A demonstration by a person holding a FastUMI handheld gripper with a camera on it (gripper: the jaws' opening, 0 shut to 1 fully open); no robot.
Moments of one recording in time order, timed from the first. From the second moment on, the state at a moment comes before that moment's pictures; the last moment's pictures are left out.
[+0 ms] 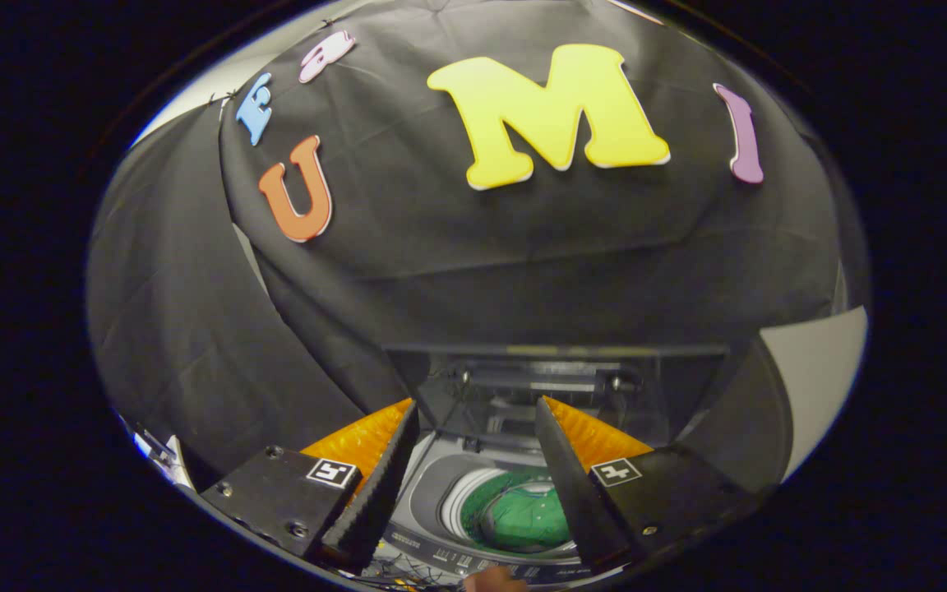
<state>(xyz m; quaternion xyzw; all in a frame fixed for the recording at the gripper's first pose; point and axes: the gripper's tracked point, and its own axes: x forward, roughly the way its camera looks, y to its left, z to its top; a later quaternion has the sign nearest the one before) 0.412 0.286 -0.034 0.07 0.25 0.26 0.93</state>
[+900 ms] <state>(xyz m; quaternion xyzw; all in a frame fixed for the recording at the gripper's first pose) 0.537 0.311 -0.087 0.06 0.31 0.15 0.94</state>
